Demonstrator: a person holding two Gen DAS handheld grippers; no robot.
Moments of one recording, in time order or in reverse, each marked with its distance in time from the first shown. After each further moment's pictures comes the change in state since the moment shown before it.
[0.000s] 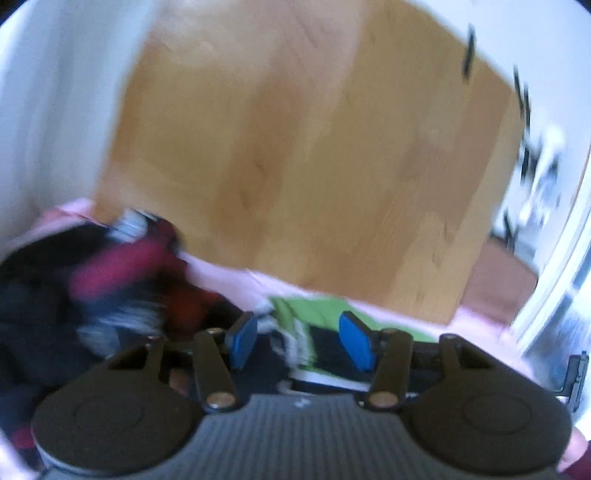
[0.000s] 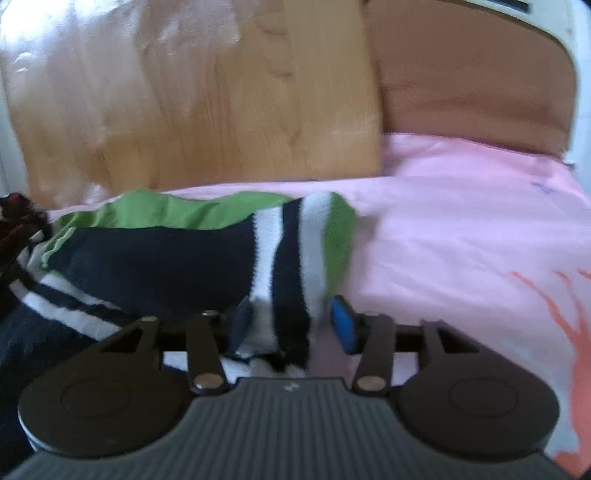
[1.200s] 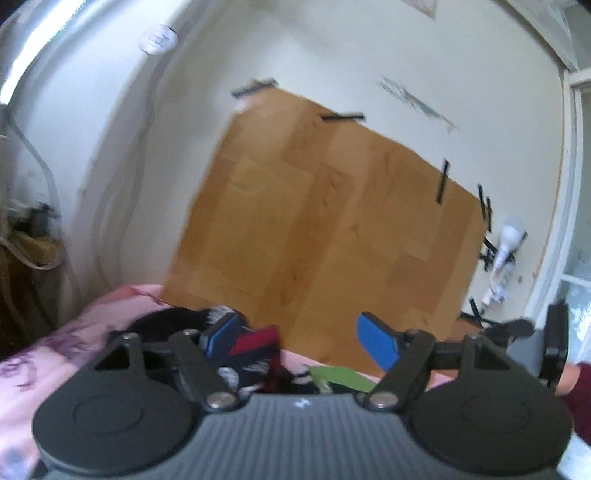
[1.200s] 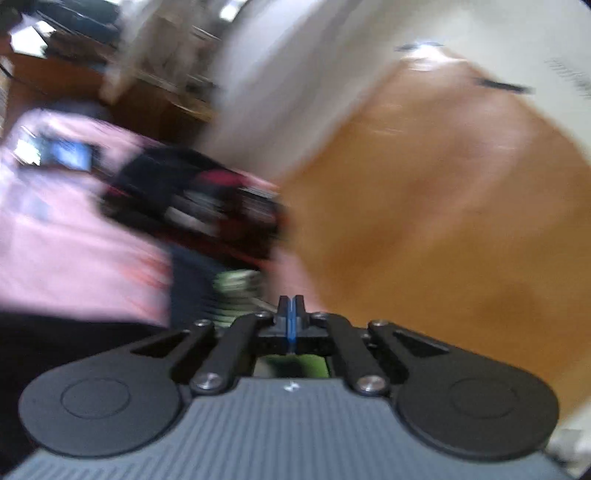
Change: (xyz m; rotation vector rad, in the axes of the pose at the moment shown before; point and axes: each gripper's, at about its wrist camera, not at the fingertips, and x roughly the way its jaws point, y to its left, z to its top) left arm -0.167 0.034 0.006 0.007 -0.248 -0.051; right arm -0.117 0.252 0.042 -1.148 -0.327 0.245
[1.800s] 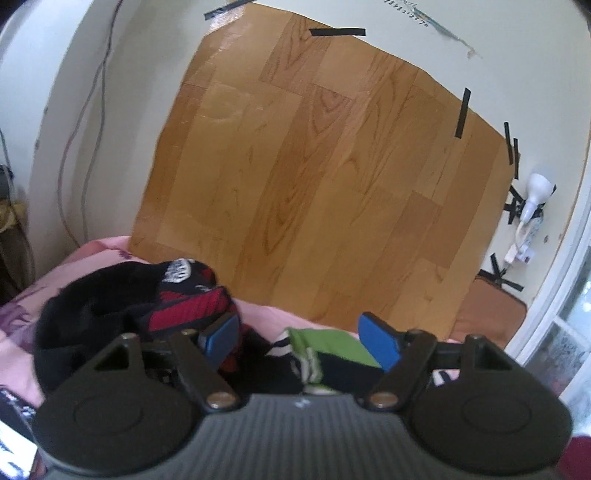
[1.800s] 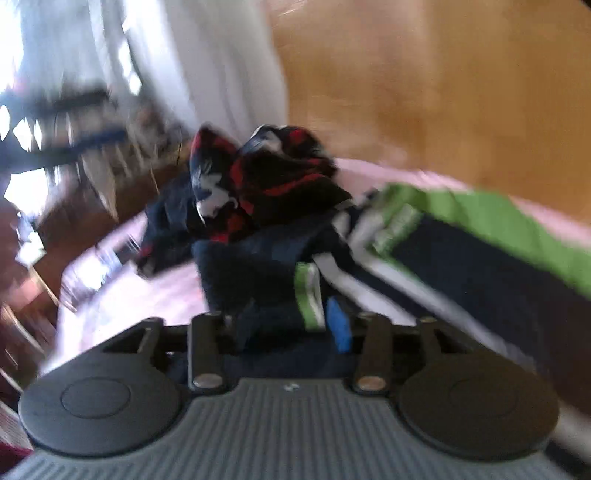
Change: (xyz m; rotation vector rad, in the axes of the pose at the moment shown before) left arm 0.095 -0.043 -0.010 -0.006 0.184 0.078; right arm 0.125 0.005 -0.083 0.789 0.068 0.472
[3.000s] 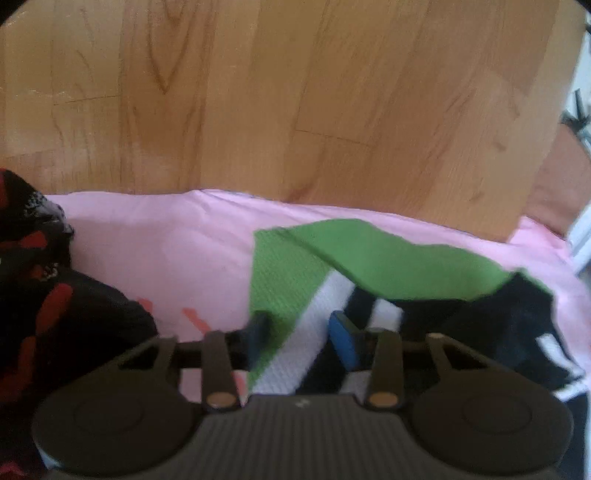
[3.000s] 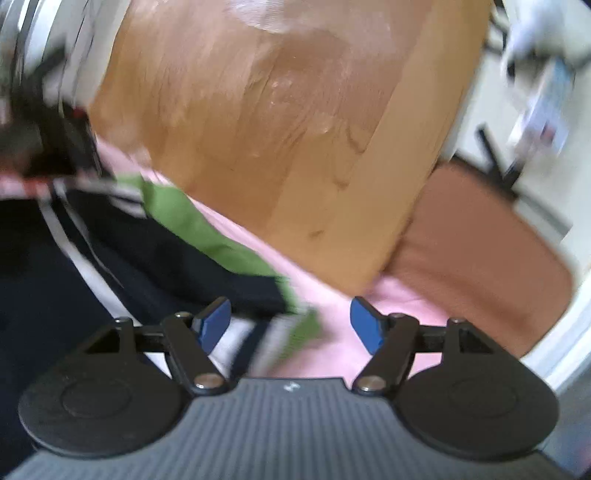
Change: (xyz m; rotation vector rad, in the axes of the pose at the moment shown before) left arm 0.300 -0.050 -0.060 0.175 0.472 0.027; right arm -0.123 -0.164 -0.041 -0.159 -0.086 -0.678
